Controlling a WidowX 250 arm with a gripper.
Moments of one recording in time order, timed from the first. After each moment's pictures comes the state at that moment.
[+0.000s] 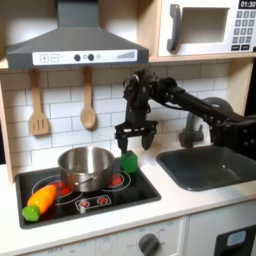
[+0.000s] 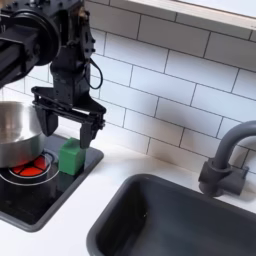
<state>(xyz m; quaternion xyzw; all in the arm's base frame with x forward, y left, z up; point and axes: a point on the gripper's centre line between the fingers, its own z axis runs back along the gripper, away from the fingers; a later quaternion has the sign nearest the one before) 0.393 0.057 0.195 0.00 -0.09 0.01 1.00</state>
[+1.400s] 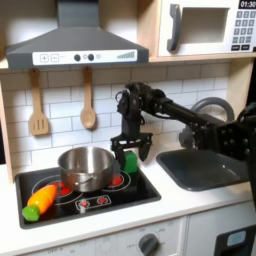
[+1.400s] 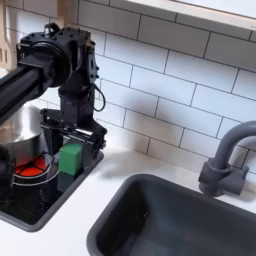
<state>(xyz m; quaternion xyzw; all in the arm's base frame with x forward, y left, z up) 0.407 0.058 0.159 -0.01 -0.04 -0.01 1.00</state>
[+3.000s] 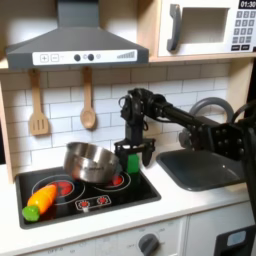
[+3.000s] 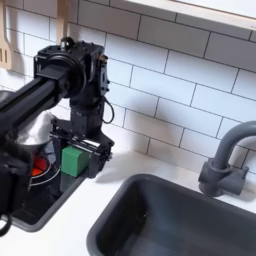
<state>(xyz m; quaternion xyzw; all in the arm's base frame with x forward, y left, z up) 0.410 0.046 0.141 0.00 -0.01 -0.04 1.00</state>
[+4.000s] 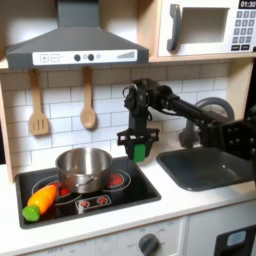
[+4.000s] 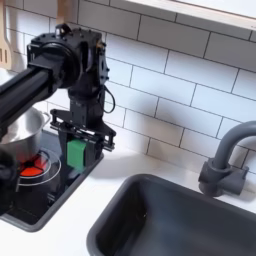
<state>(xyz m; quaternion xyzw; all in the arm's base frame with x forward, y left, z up) 0.405 0.042 0.173 -0.01 -0.05 -0.05 1.00</state>
